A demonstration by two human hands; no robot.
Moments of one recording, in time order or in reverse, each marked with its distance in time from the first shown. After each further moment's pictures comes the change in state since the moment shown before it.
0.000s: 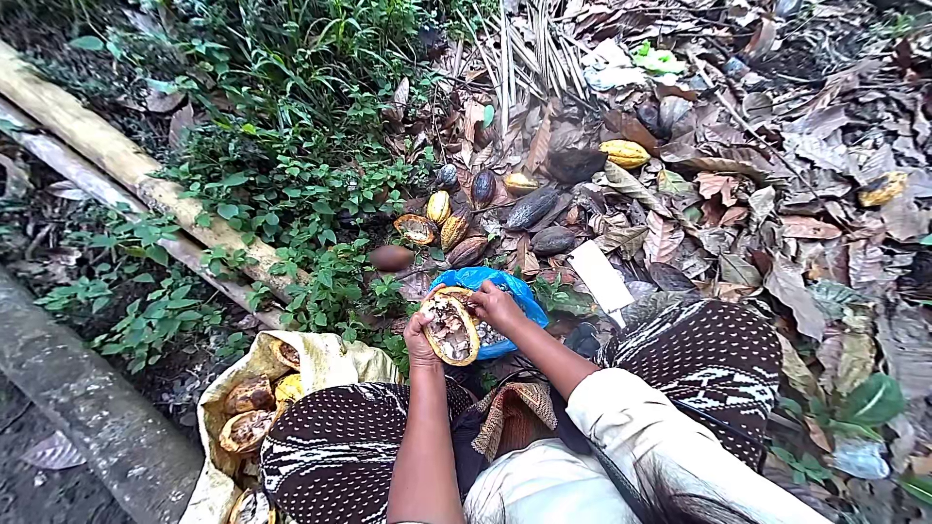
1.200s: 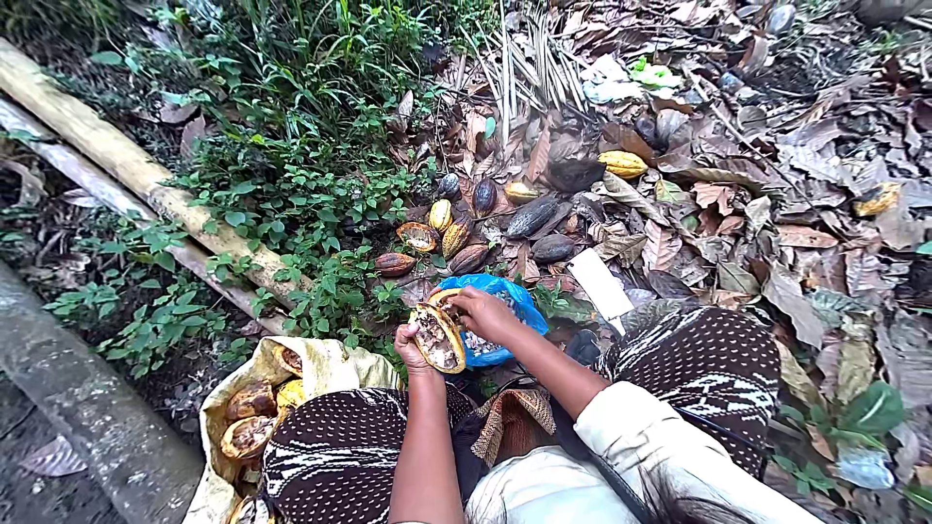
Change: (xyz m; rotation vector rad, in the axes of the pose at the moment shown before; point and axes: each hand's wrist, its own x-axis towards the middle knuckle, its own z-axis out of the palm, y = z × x) left_hand 0.008 -0.004 -0.024 -0.341 -0.073 0.092; right_hand -0.003 -0.052 -0.031 -0.012 -0.100 -0.141
